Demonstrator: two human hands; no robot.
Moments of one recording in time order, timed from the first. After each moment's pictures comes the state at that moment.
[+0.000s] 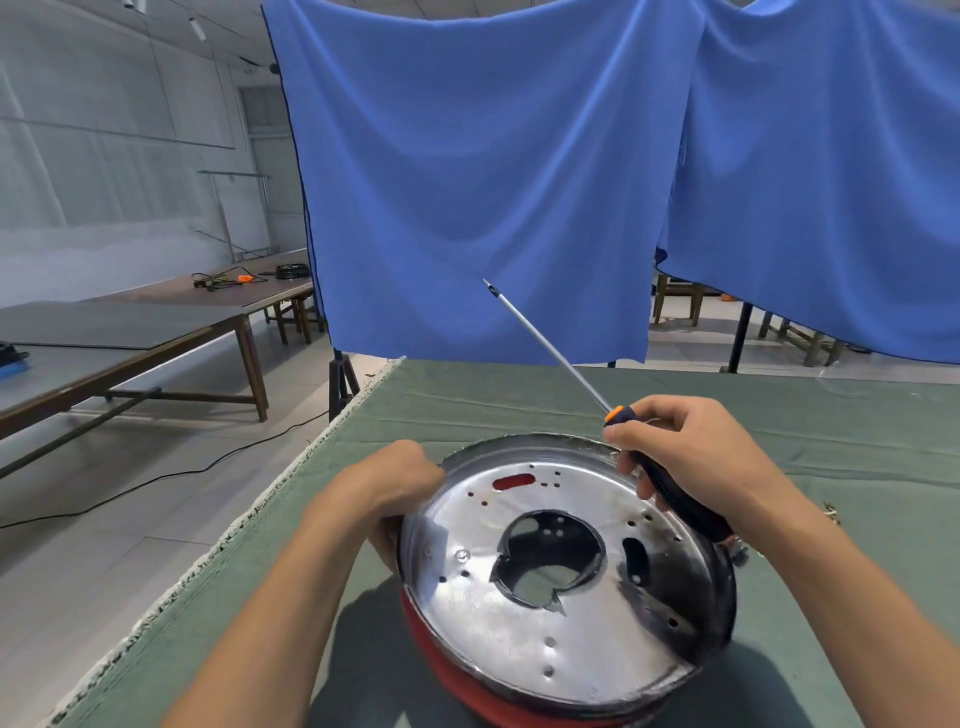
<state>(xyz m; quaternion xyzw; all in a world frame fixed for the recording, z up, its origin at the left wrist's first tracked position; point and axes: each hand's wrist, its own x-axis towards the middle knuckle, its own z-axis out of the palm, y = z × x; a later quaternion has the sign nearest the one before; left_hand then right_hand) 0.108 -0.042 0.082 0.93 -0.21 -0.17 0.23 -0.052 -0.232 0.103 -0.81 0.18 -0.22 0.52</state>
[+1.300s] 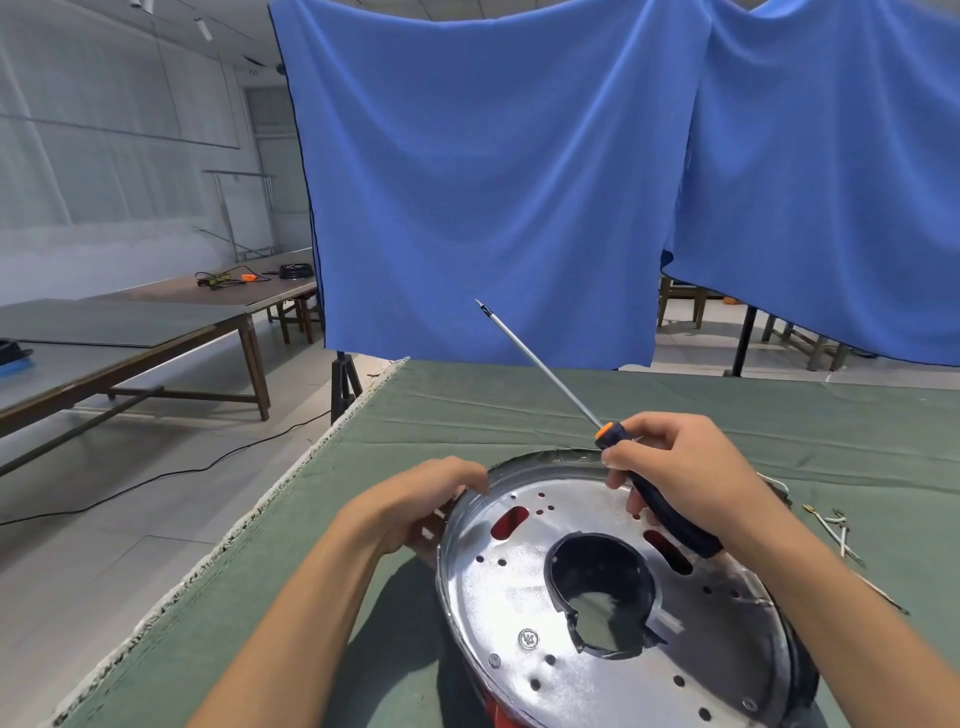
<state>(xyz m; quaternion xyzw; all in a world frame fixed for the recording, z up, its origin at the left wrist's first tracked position) 0.114 -0.051 0.052 0.80 -0.22 -0.34 0.45 -0.045 -0.225 0.092 -0.81 0.19 -0.21 0.51</state>
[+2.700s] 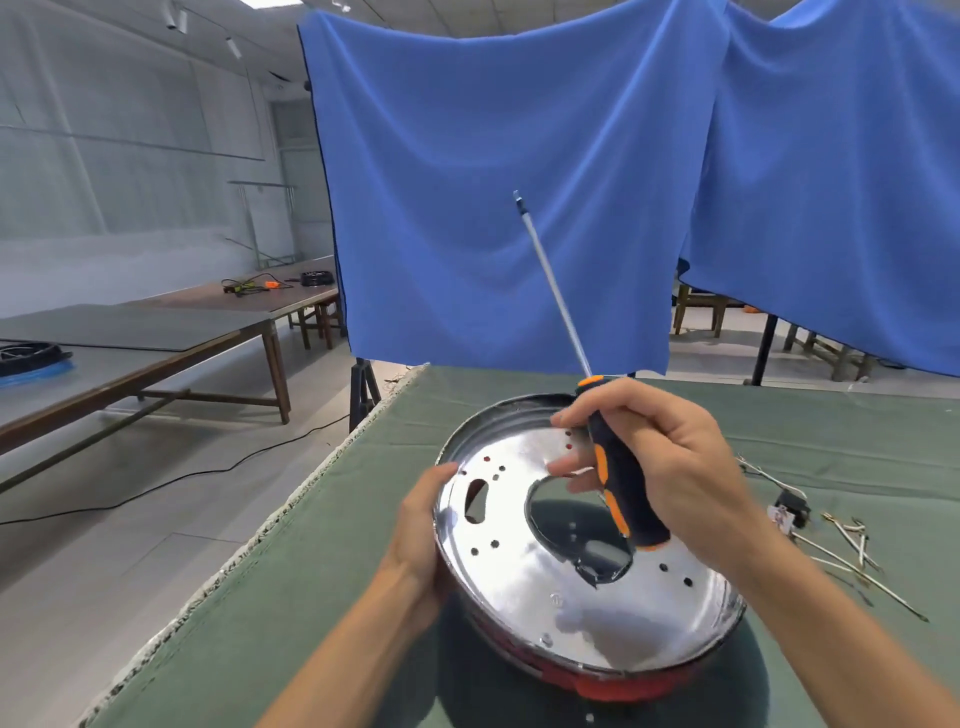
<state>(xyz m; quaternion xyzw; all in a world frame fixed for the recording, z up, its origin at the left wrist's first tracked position) 0.058 -0.029 0.037 0.53 -0.11 -0.27 0.80 -0.049 -0.182 0.105 -0.73 -0.07 -0.28 0.62</state>
